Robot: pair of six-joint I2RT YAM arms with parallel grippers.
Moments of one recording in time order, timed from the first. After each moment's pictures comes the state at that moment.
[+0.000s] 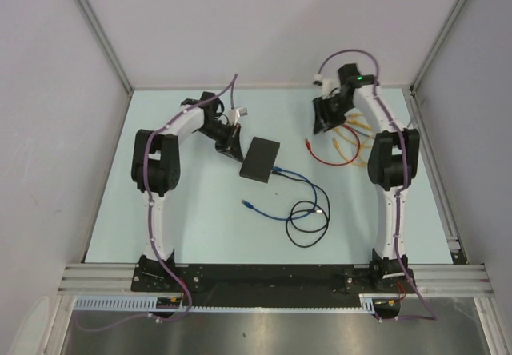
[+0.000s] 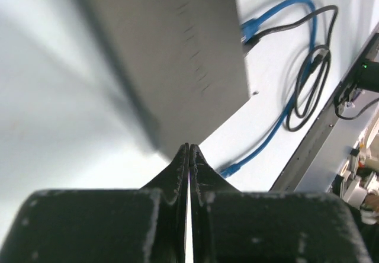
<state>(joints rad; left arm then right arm) -0.25 2.22 1.78 -0.95 0.79 0.19 0.11 2.28 2.17 -1.05 -0.47 -0.25</state>
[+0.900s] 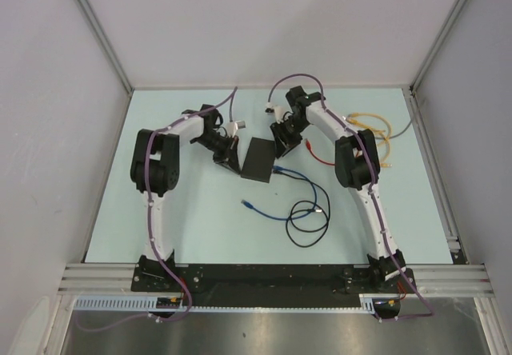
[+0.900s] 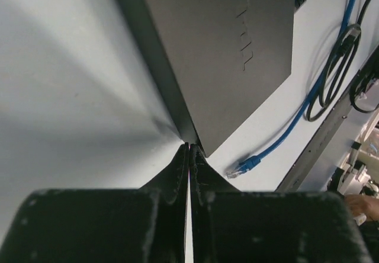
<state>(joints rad) -0.22 2.19 1.60 -0.88 0.77 0.21 0.41 2.52 2.24 -1.05 -0.57 -0.24</state>
